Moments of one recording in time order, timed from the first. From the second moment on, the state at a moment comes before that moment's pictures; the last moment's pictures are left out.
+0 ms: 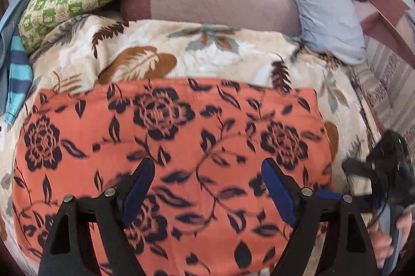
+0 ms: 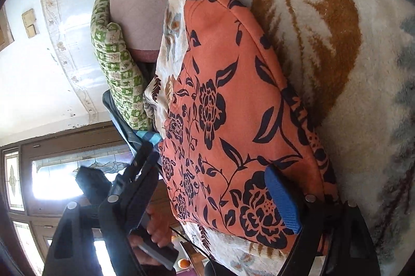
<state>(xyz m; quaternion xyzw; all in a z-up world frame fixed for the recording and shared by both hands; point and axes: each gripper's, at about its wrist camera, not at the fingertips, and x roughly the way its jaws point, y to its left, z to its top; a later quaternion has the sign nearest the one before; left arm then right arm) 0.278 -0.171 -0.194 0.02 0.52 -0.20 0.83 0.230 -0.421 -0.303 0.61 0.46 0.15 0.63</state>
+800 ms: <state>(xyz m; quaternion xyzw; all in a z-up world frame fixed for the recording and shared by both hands) 0.286 -0.063 -0.172 -0.07 0.41 -0.12 0.90 0.245 -0.416 -0.234 0.56 0.34 0.21 0.72</state>
